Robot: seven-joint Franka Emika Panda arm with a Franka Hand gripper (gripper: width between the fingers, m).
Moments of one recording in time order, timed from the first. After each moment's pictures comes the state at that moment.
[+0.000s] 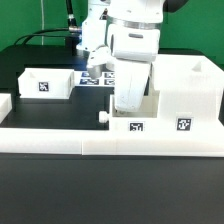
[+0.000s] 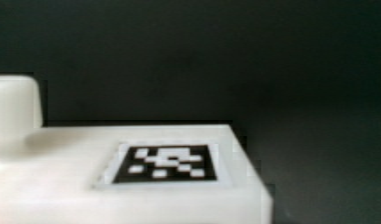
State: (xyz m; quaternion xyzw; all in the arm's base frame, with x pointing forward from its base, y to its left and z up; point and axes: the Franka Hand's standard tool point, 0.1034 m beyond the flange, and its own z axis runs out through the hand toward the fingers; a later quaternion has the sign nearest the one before) arm 0.545 0.010 0.013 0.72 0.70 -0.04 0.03
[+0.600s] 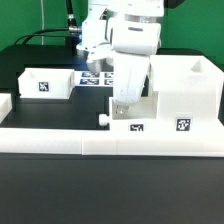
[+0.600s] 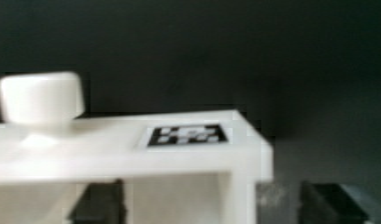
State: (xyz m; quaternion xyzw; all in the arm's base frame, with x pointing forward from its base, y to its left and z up) arm 0.553 0.013 0.033 0.73 0.68 -0.03 0.03
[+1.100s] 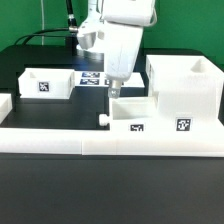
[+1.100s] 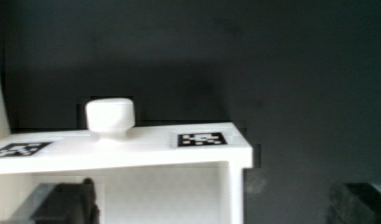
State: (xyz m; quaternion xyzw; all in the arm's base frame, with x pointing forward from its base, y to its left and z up) arm 0.554 -0.006 0.063 0.72 0.69 -0.05 0.03
